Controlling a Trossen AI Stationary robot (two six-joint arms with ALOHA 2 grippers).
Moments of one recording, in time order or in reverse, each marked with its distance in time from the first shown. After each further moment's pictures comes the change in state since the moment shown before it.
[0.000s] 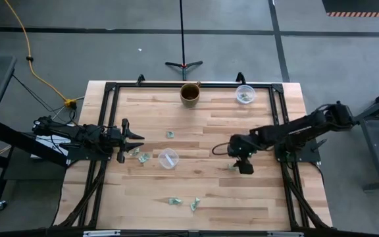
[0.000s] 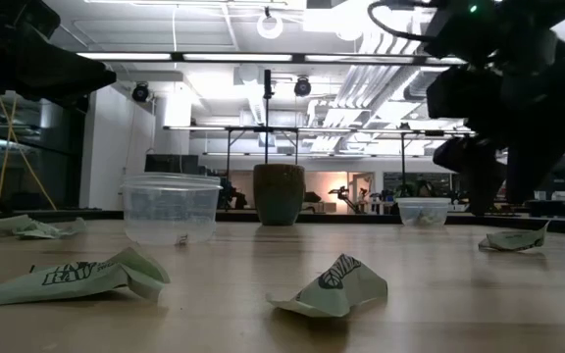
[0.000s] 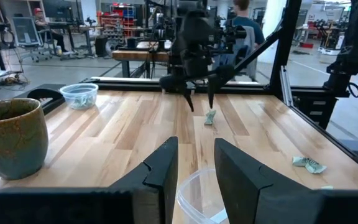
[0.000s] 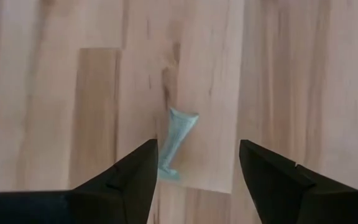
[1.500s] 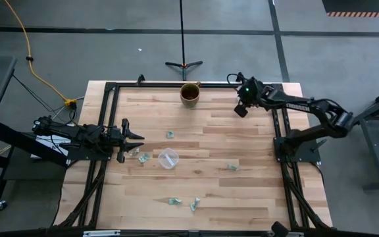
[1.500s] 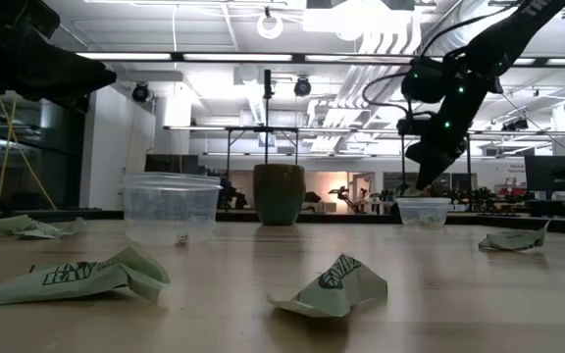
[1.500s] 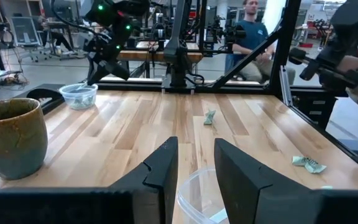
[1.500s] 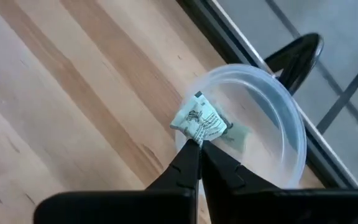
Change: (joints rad) left arm 0.000 0.000 0.000 -0.001 0.002 0.000; right arm -0.877 0.002 0.076 0.095 0.417 -0.308
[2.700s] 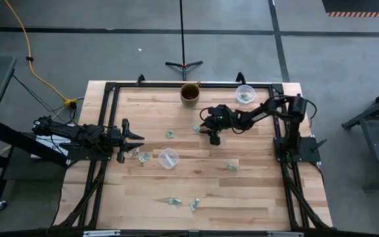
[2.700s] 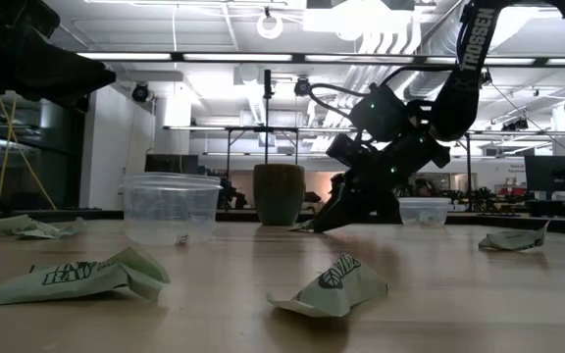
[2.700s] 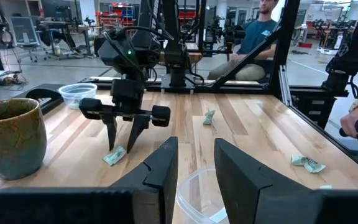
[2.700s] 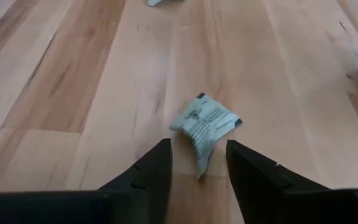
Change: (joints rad) left arm 0.000 0.000 0.000 0.000 0.002 0.000; right arm 0.401 0.578 -0.005 0.895 -0.483 -0.154
